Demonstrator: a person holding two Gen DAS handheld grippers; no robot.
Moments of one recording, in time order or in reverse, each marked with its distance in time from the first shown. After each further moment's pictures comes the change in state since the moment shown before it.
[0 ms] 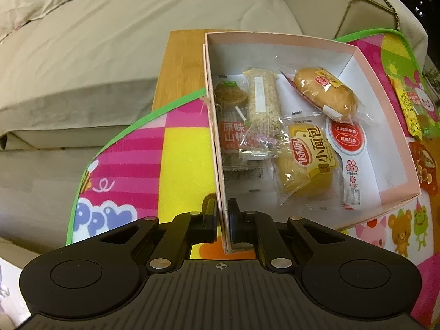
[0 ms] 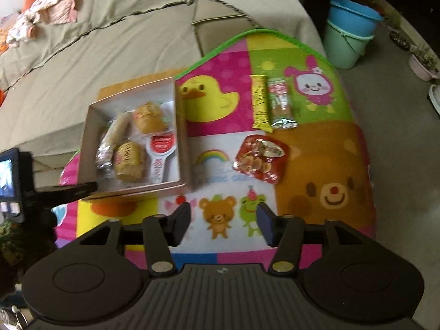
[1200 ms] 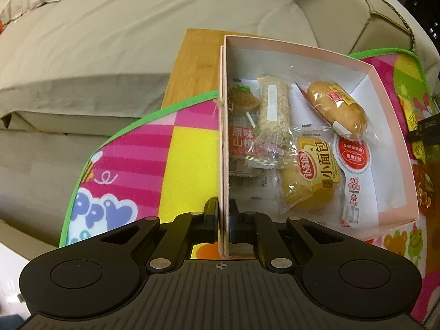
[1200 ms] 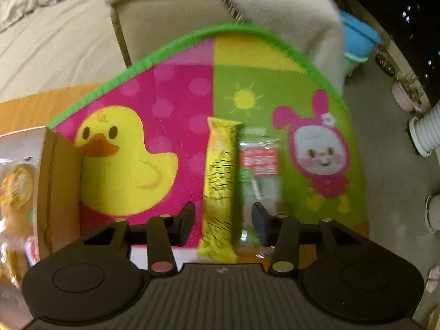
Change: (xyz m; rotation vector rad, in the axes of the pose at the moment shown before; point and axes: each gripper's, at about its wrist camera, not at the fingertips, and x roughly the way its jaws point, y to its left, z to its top) left arm 0.000 0.003 0.003 -0.130 -0.004 0.019; right arm 0.203 -0.018 0.140 -0.134 0.059 -0.257
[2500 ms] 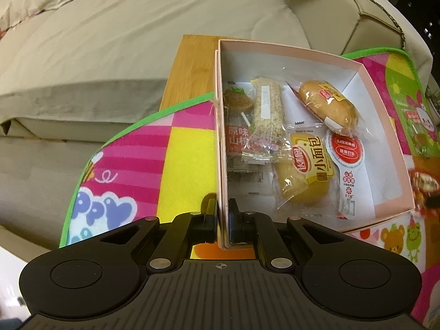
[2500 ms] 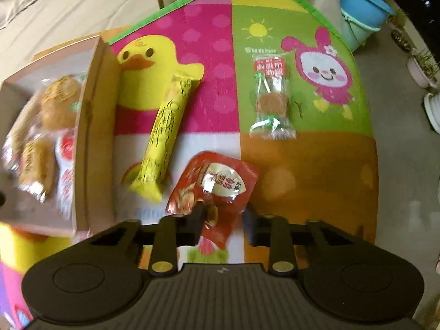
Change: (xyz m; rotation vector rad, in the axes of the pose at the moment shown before) left arm -0.008 0.000 -0.007 -0.005 -0.029 -0.002; right arm -0.054 -0.005 -0.094 -0.037 0.103 0.100
